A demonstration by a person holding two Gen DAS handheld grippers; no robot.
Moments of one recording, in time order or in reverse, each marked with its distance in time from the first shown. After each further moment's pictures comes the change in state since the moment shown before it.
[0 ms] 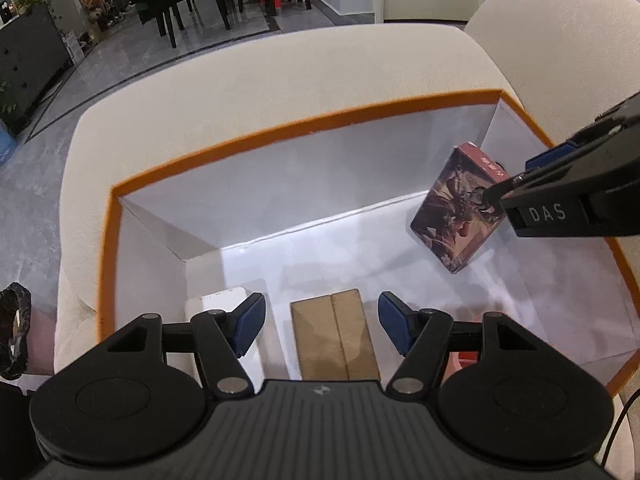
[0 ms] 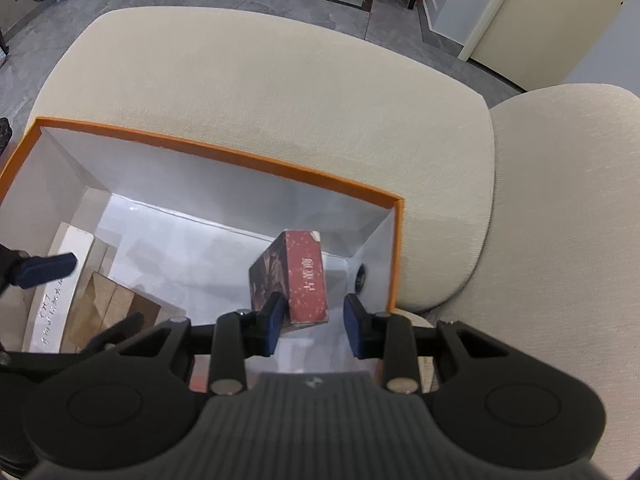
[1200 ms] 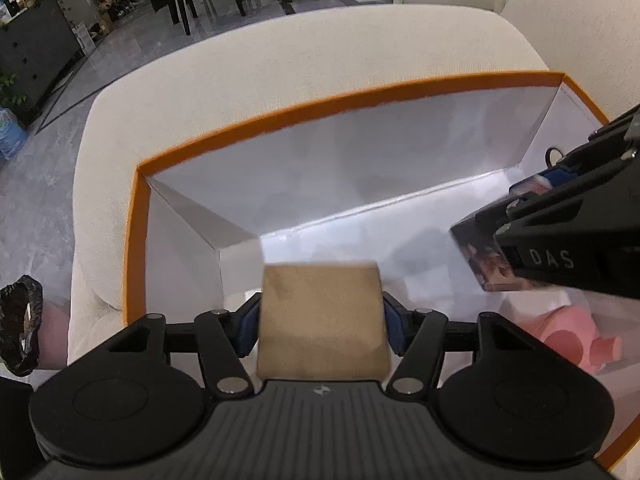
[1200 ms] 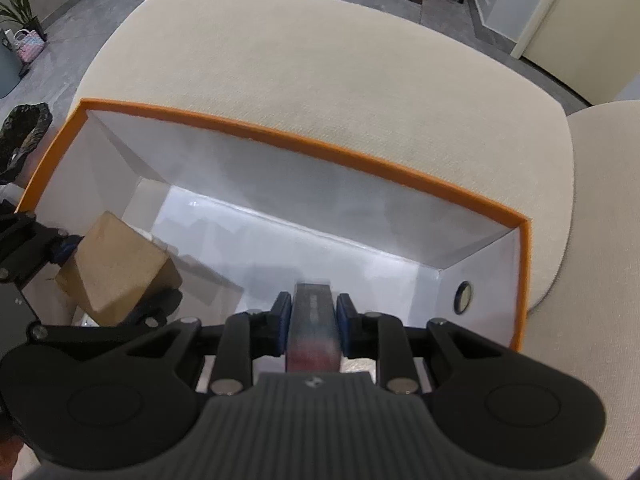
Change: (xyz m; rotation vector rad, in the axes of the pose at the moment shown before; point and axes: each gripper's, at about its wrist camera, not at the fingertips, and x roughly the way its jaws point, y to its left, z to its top) left arm 0.019 0.027 -0.006 -0.004 0.040 0.044; right arm 0.014 0.038 0.007 -0.051 0.018 0.151
